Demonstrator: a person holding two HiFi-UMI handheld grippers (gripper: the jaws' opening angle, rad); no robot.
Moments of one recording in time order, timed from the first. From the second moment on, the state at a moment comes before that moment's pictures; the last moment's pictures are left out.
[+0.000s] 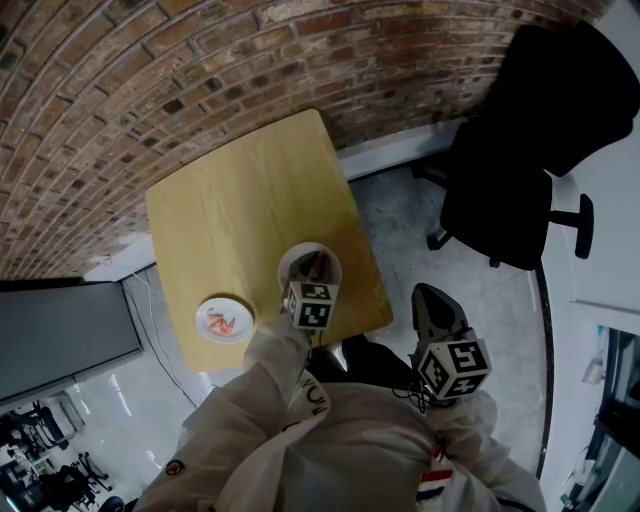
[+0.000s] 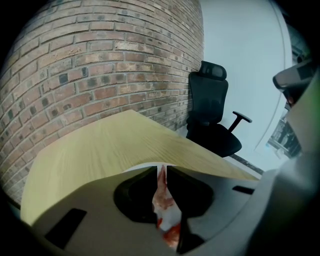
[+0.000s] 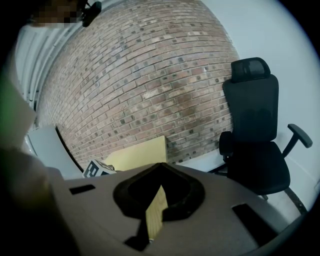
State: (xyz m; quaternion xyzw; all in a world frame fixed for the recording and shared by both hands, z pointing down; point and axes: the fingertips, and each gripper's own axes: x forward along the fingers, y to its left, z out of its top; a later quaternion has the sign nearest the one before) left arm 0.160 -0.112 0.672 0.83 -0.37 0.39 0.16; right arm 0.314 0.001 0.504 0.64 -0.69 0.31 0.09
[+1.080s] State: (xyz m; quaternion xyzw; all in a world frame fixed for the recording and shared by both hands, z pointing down) left arm 0.012 -0.091 0.600 0.81 -0.46 0.34 0.15; right arm 0.174 -0.009 0.471 0.59 -0.75 0.28 0.09
